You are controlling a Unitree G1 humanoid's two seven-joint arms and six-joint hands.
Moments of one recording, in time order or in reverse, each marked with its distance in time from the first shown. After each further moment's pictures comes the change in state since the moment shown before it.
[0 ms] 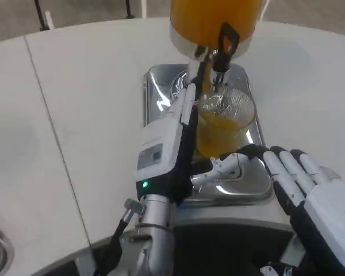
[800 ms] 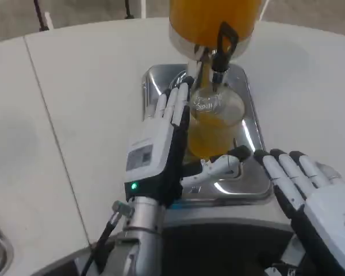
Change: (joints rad) left arm 0.062 0.041 0.033 -0.119 0.031 0.012 -0.049; right arm -0.013 -0.065 -0.029 0.068 0.024 -0.017 -0.078
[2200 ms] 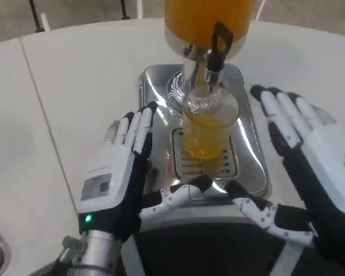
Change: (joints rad) left arm 0.315 0.148 0.062 -0.406 0.056 0.063 -0.146; right arm -0.305 -0.042 0.154 -0.015 -0.014 0.270 0.050
